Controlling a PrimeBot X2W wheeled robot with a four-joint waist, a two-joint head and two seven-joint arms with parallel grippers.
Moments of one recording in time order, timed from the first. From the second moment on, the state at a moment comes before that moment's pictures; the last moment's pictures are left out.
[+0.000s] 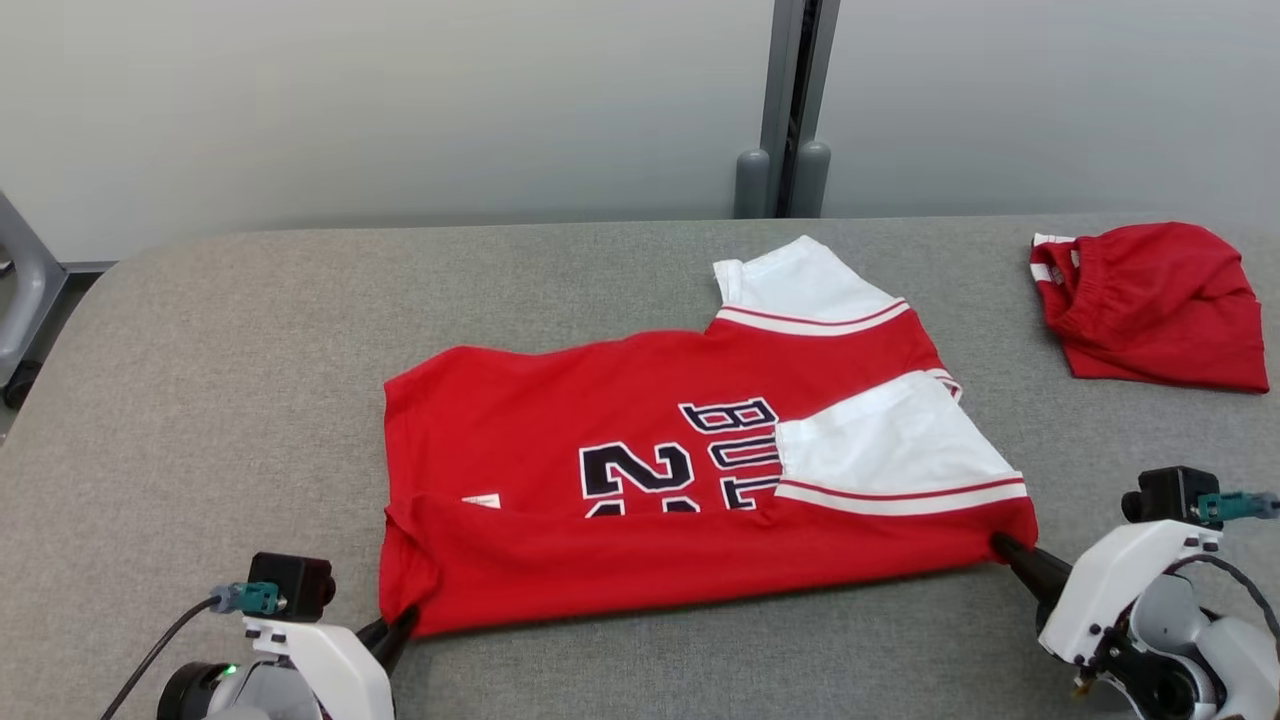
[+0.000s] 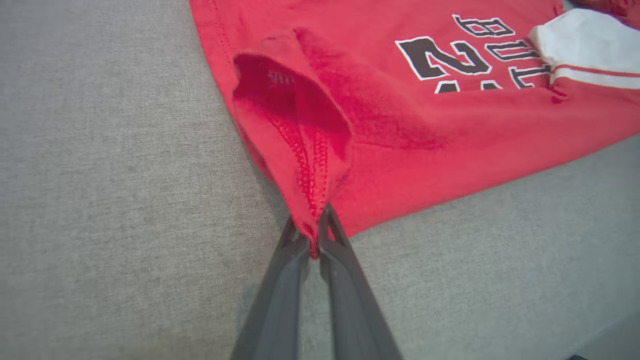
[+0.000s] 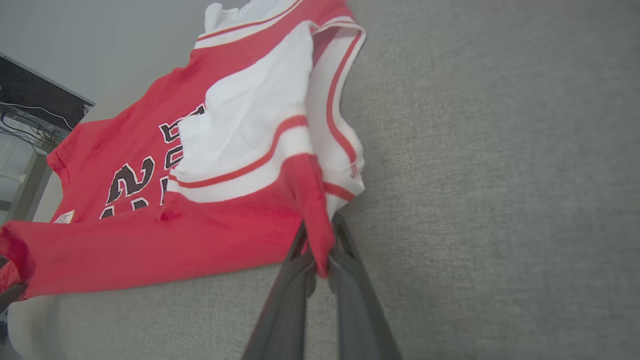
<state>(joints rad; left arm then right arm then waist) -0.47 0.59 -1.23 0.42 -1.30 0.14 -0.09 -0.36 -0.35 0.44 0.66 1.00 0.13 0.23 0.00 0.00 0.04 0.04</state>
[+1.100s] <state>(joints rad) -0.33 0.85 -1.25 -0.04 -1.37 0.35 0.06 0.14 -0.28 0.01 0.08 0.84 0.13 0.71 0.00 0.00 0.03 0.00</state>
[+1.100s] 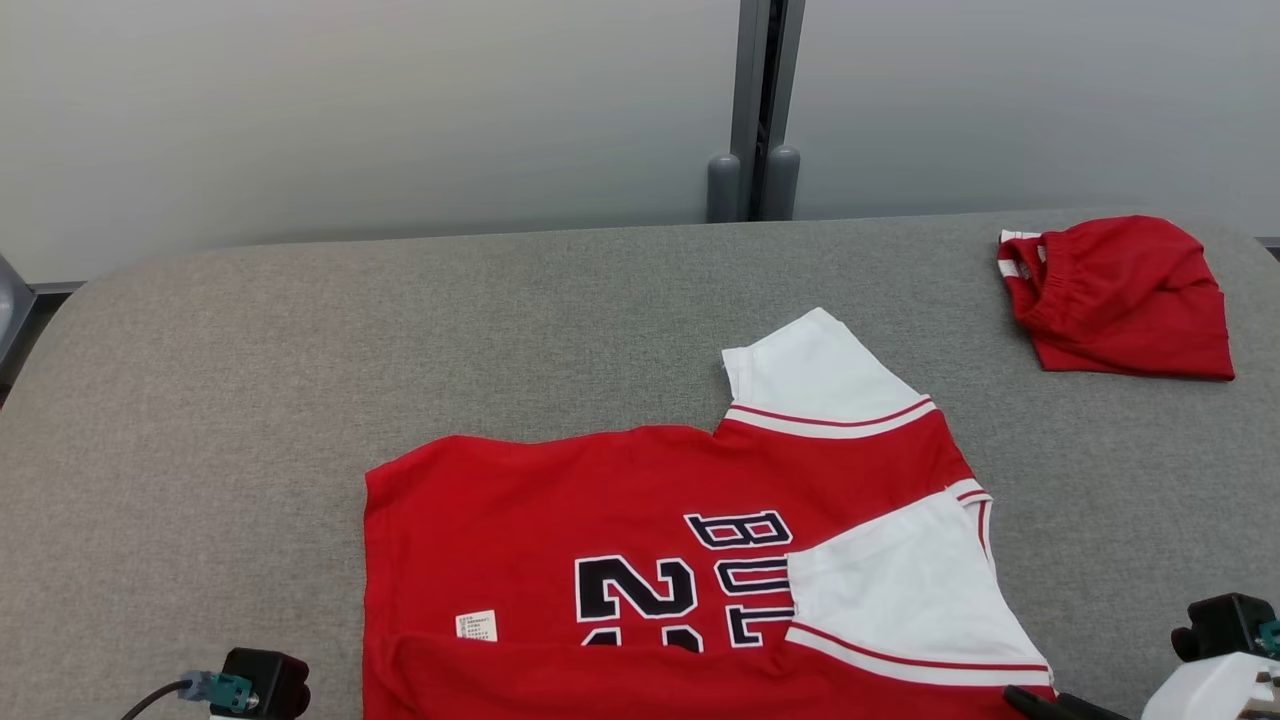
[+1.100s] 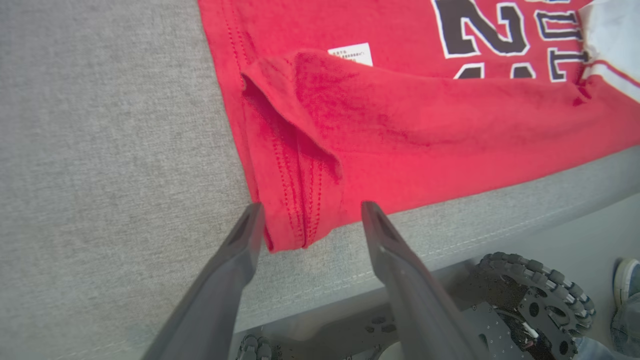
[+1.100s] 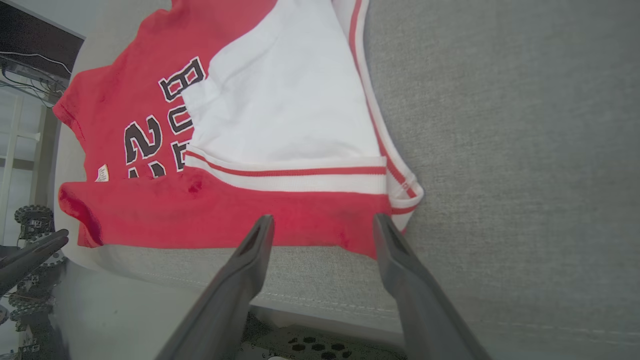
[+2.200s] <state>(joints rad) -0.61 0.71 -1.11 0.16 -1.21 0.39 -0.12 -0.42 -0.21 -0.06 0.13 0.57 0.13 0.53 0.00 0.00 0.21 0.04</state>
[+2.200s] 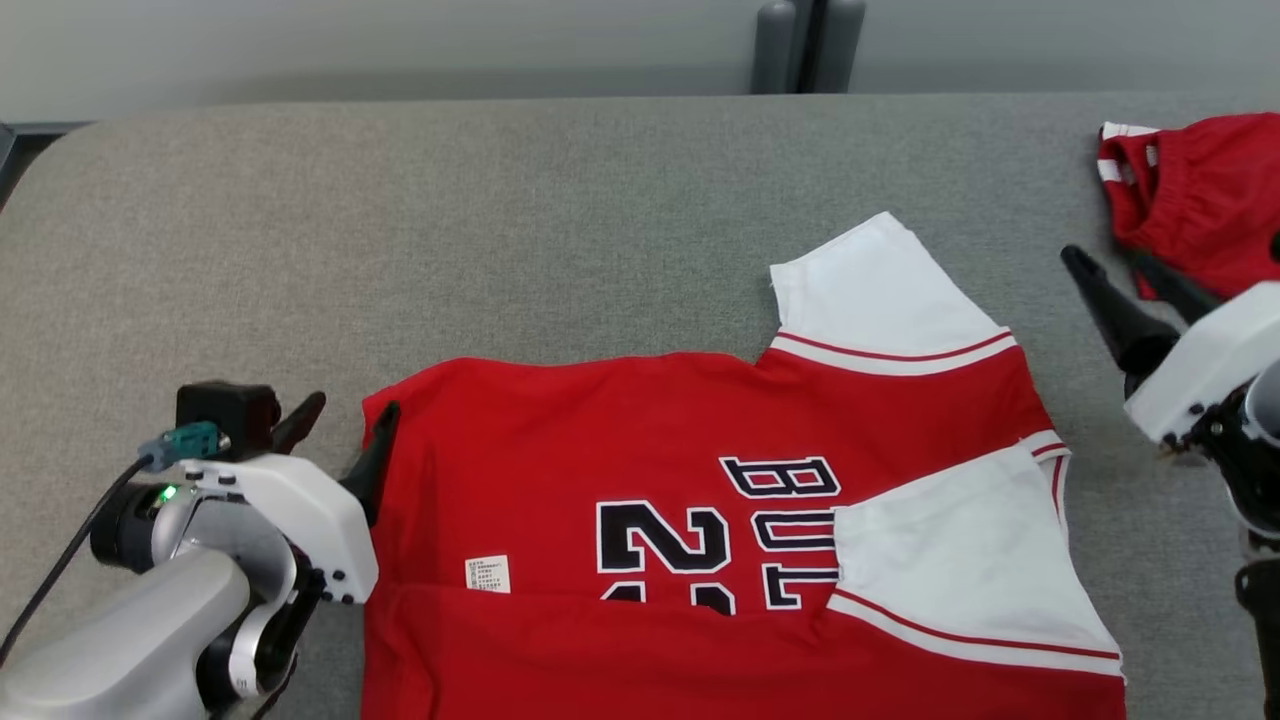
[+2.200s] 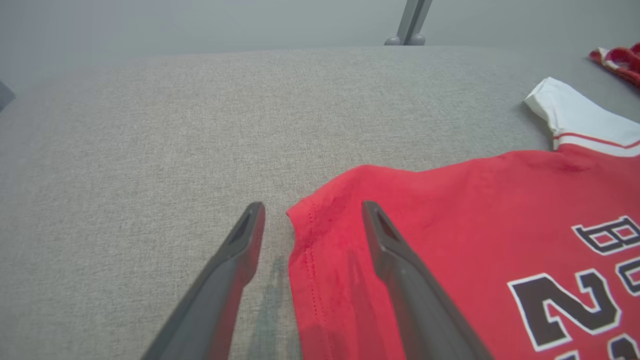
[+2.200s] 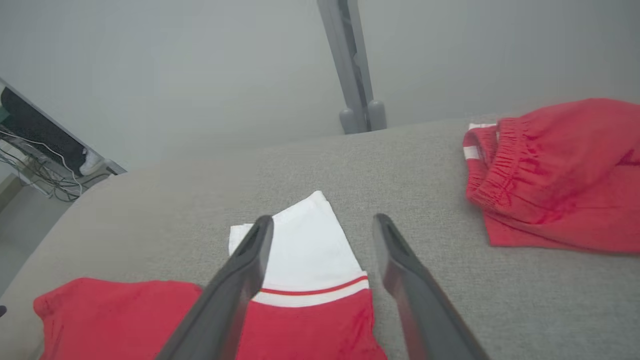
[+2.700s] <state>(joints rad) -0.83 0.54 -1.14 0.41 -1.16 0.25 -0.05 -0.84 -0.29 0.12 0.58 0.53 0.13 0.43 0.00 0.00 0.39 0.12</state>
